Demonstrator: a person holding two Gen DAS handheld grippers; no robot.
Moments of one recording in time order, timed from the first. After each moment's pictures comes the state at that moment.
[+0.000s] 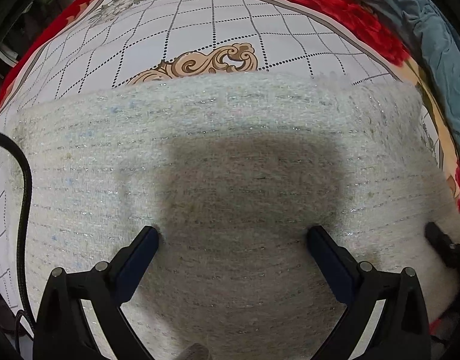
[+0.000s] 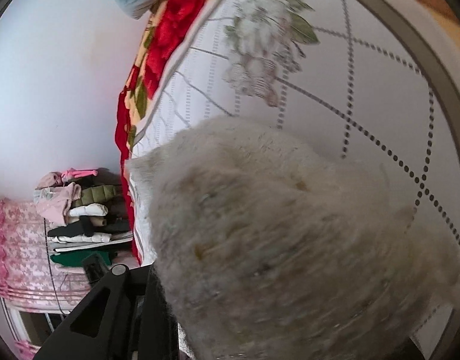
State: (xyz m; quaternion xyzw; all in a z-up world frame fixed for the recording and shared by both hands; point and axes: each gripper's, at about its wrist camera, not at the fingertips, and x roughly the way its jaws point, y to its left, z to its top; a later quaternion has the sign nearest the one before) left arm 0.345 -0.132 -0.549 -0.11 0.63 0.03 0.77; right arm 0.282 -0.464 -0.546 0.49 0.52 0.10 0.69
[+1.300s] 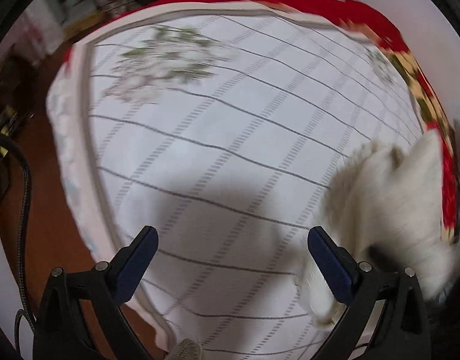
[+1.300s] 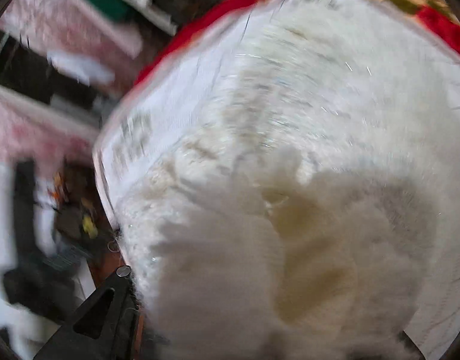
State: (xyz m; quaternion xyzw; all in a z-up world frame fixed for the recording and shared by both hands) left arm 0.096 0.130 -0.495 -0.35 0.54 0.30 0.70; right arm 0.182 -0.071 -0.495 -0.04 0.62 0.40 0.68
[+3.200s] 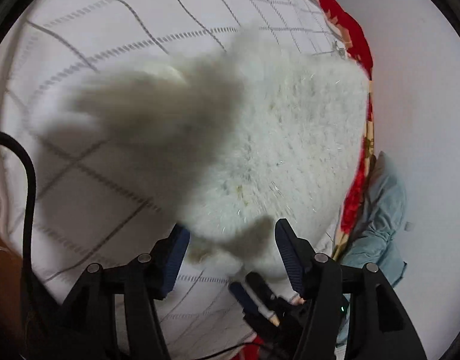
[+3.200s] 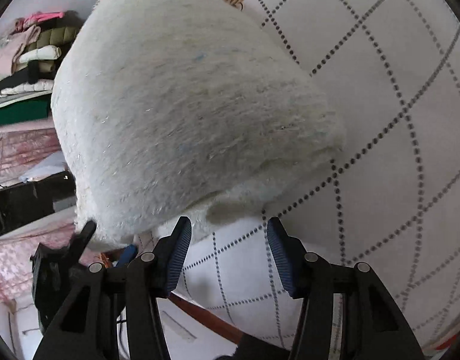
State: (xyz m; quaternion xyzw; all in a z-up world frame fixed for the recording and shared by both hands) left arm 0.105 0.013 -0.553 -0.63 0.44 0.16 0.62; right arm 0.179 -0.290 -0.561 0.23 0.74 0.21 0.59
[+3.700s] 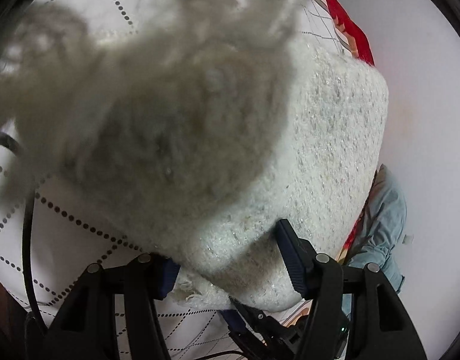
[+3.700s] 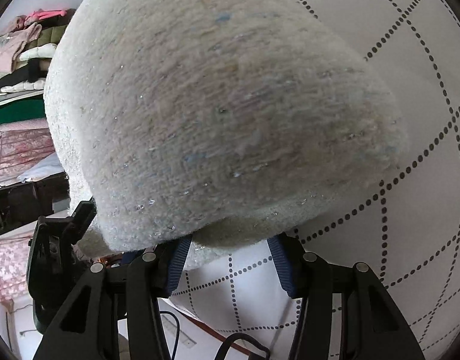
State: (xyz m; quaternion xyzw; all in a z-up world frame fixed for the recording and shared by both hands) left arm 0.111 0.026 -0.567 -0.64 0.42 0.17 0.62; right arm 0.184 -0.257 -0.577 0.23 0.74 0.21 0.60
